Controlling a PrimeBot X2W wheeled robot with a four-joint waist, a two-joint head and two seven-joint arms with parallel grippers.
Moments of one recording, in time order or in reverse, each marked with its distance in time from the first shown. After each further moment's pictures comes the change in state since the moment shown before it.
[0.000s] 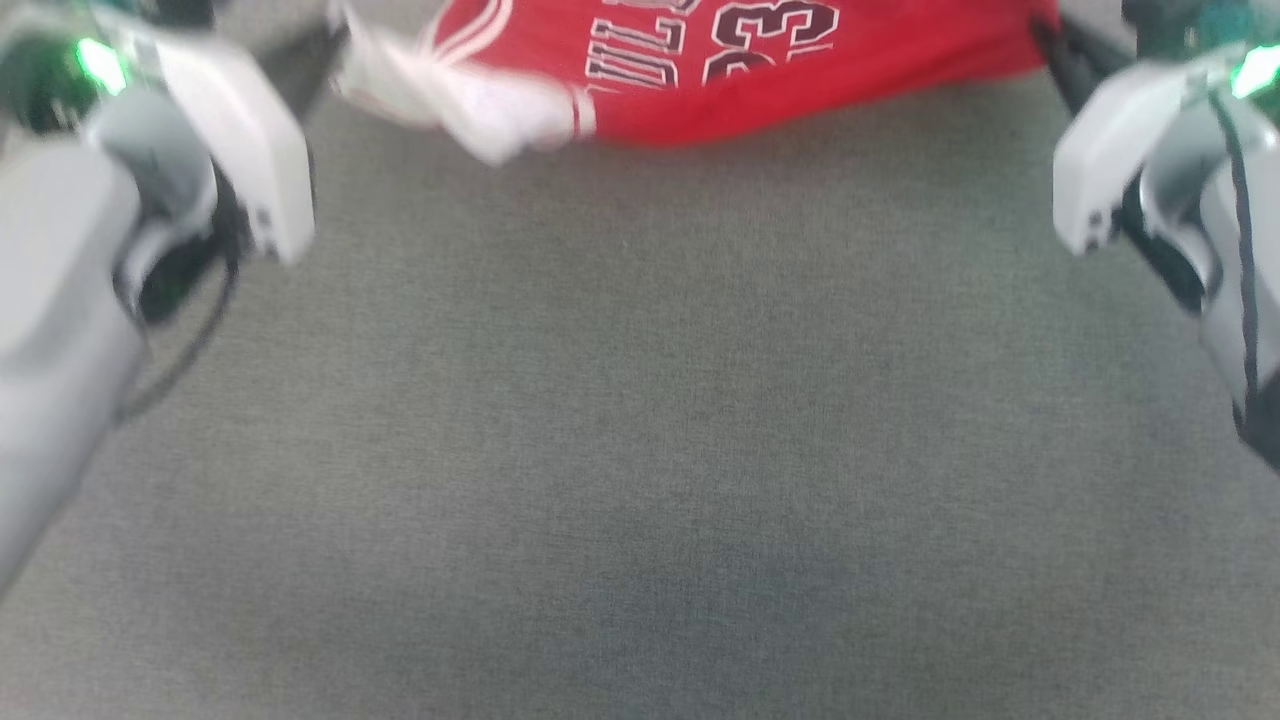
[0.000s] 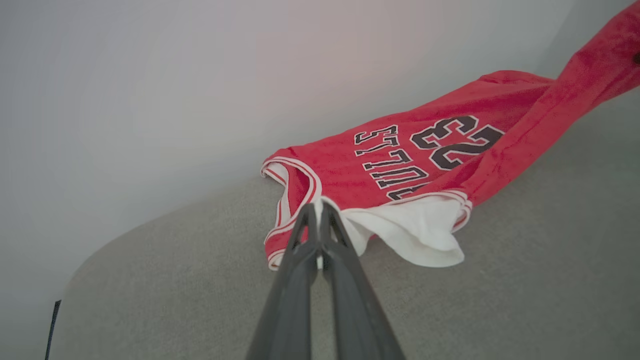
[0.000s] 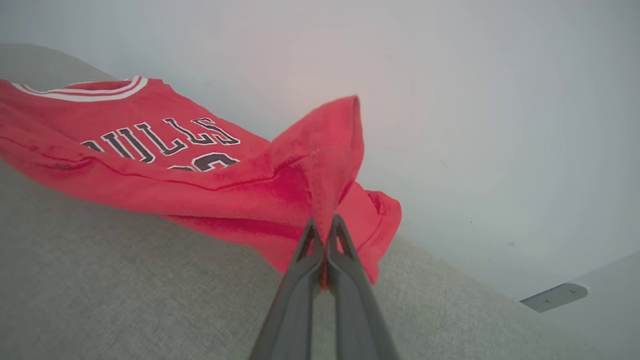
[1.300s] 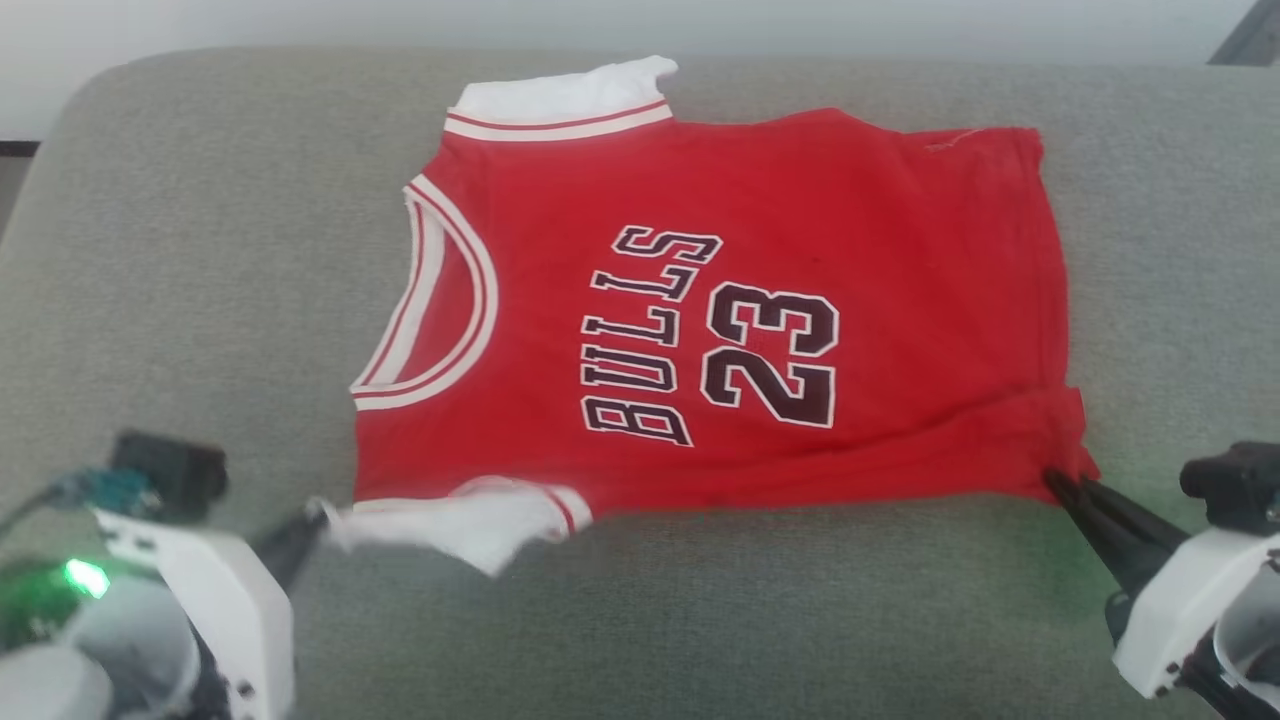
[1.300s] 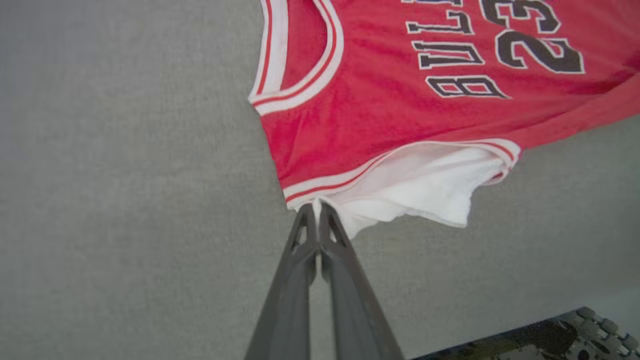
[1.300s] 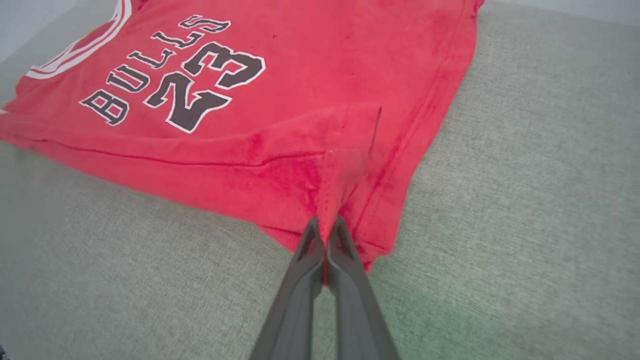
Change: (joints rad) left arm 0.796 0.539 0.024 -1.057 -0.274 0.630 0.146; right arm 1.050 -0.246 -0.371 -0.876 0.181 0.000 0.194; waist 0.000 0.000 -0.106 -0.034
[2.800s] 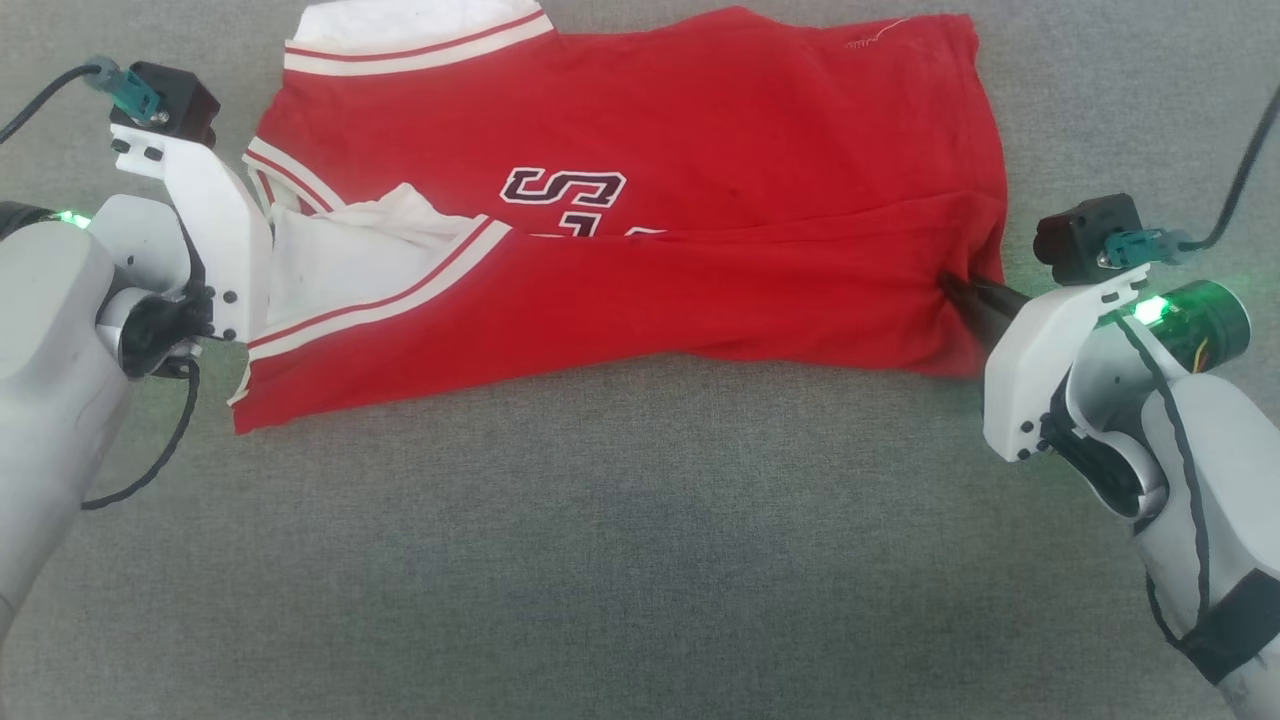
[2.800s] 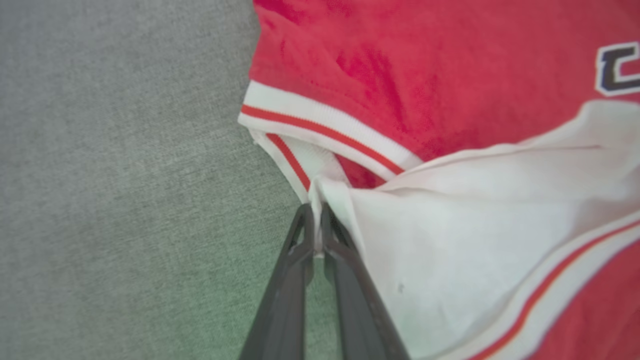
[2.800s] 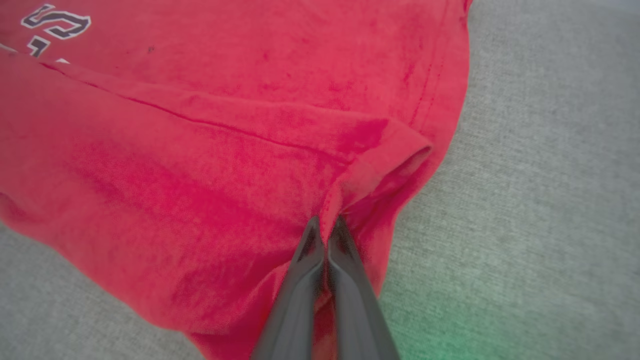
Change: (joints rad) left arm -0.712 -0.546 -0.088 1.272 0.166 -0.625 0.221; right arm -0.518 0.247 0.115 0.350 -0.151 -0.001 0.177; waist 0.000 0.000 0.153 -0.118
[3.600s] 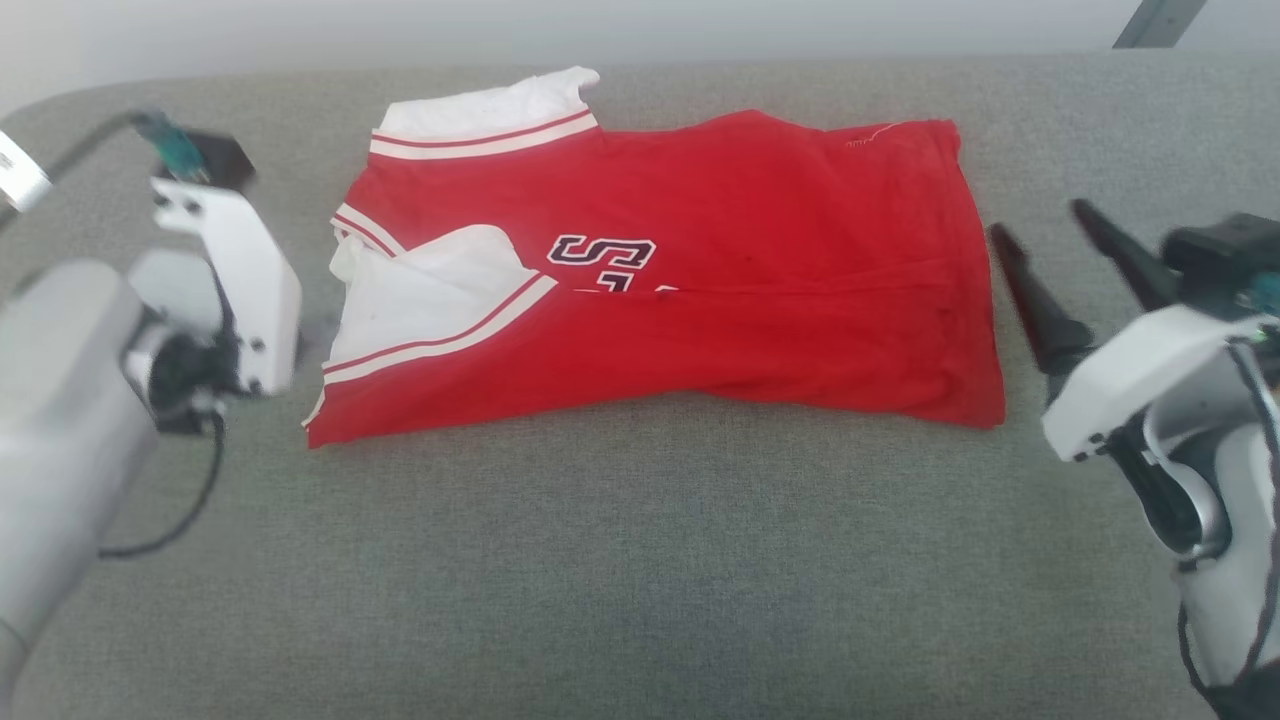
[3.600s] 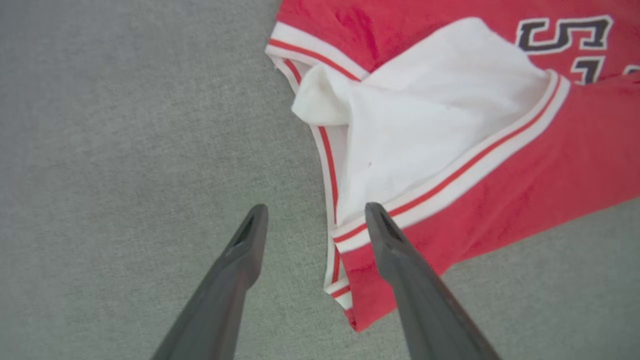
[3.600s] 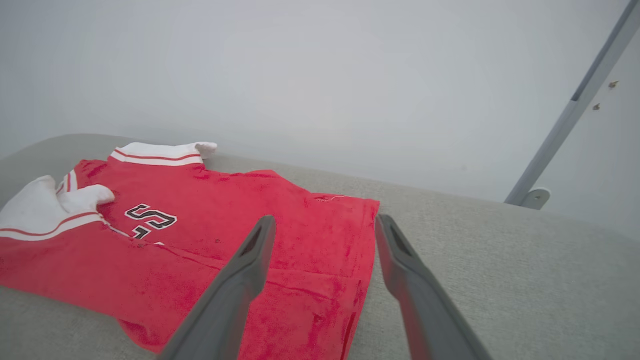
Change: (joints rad) left arm 0.052 0.001 -0.025 -0.042 -0.089 0.039 0.171; right arm 0.163 0.060 -0.267 -0.218 -0.135 0.000 -0.166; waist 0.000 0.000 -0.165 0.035
